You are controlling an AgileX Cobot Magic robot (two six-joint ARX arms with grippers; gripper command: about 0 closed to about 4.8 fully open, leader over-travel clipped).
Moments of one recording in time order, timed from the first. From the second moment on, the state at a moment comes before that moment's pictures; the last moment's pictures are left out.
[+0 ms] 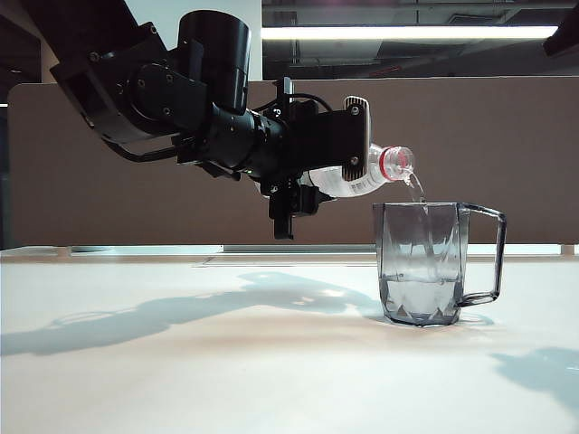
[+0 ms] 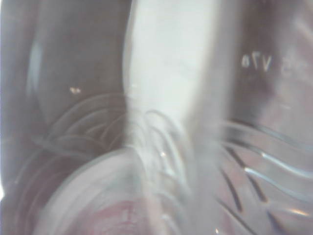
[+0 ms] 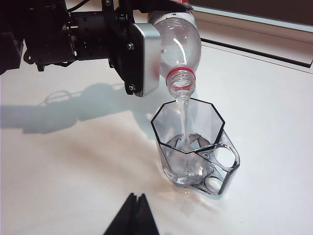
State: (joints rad) left arm -0.64 1.95 1.07 0.80 0.06 1.51; right arm 0.56 0.39 0.51 -0.47 -0.03 0.05
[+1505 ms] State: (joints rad) left arm -0.65 1.95 1.07 0.81 0.06 1.53; right arm 0.56 0.39 0.51 -0.47 -0.03 0.05
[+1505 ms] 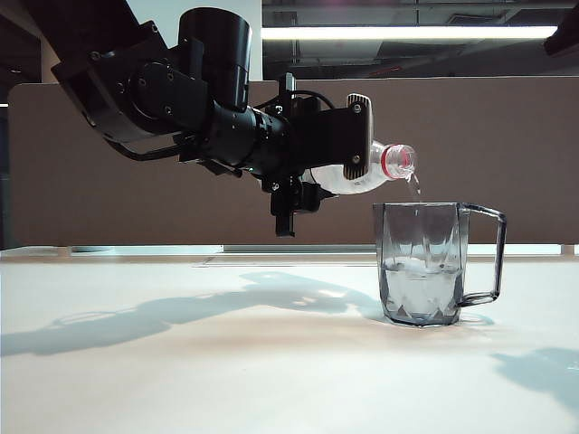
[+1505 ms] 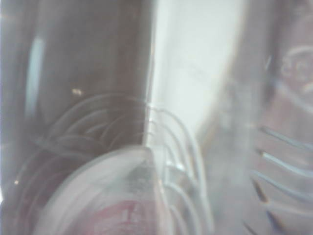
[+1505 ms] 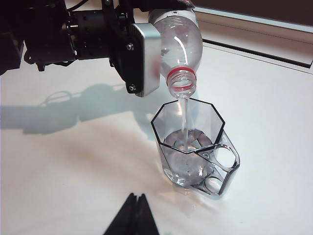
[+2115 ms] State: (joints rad) left arm -0.65 1.95 1.07 0.81 0.06 1.55; right arm 0.56 0.39 0.51 -0.47 -0.03 0.05
